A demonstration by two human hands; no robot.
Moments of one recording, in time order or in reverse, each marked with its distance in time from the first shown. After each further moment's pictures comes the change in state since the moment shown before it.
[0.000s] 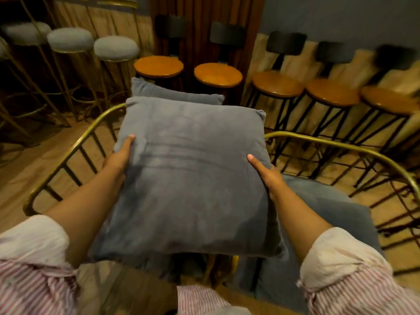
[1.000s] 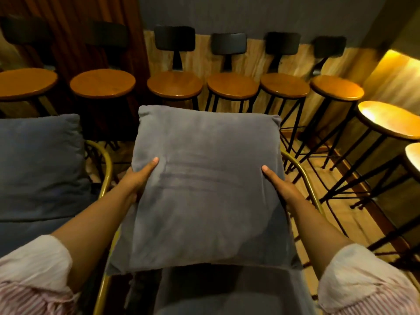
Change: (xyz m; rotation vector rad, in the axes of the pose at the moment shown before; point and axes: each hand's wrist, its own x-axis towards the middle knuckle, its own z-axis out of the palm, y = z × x) left_hand -0.121 -0.049 0.437 0.214 -0.522 0.064; right_hand 0.124 0.002 -0.410 0.038 0.271 0.080
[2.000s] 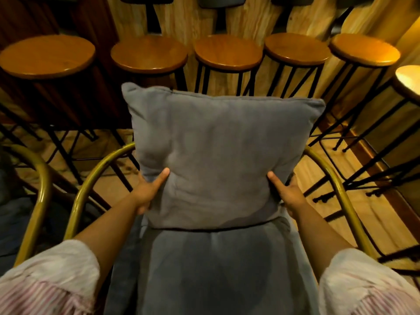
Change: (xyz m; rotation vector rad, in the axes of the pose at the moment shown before) left_hand 0.174 -0.087 0.121 0.094 -0.130 -0.070; right_hand 0.201 0.088 -0.004 0.008 0.177 -0.054
